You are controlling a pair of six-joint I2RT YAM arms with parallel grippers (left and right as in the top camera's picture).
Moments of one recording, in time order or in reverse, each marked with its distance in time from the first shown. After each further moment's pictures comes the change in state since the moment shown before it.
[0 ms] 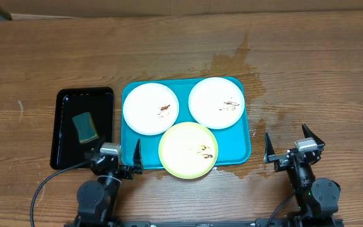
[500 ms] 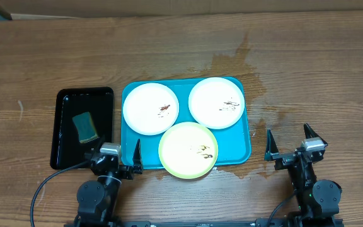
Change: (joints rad) left arm 0.000 0.000 0.000 -0.003 -0.001 0.000; right arm 0.001 0.003 0.000 0.046 0.020 0.129
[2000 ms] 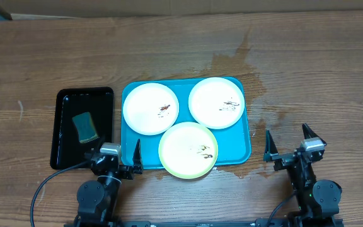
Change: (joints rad) left arm 0.000 0.000 0.000 0.000 0.000 0.000; right arm 0.000 0.000 0.000 0.002 -0.027 0.007
